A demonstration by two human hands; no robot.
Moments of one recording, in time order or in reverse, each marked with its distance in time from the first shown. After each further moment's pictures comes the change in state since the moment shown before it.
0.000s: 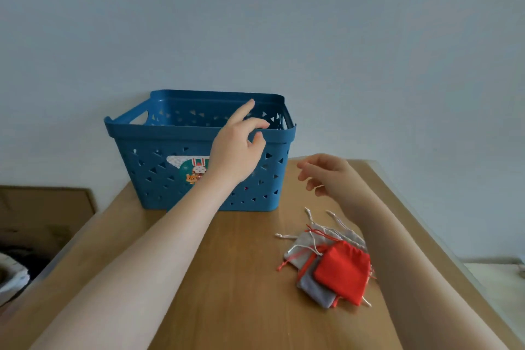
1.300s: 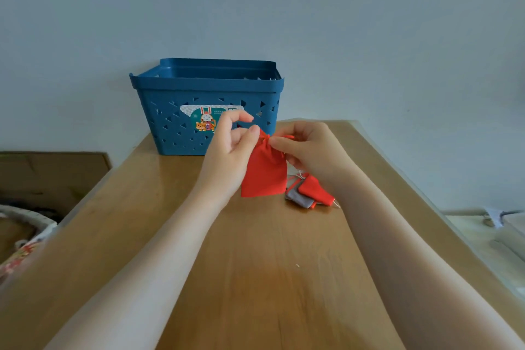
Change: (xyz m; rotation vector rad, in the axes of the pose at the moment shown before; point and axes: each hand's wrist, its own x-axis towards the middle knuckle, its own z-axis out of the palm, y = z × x) left_hand -0.167 0.065 -0.037 -0.598 0.030 -0.132; right_hand -0.148 -0.030 0.034 -0.044 -0.064 -0.200
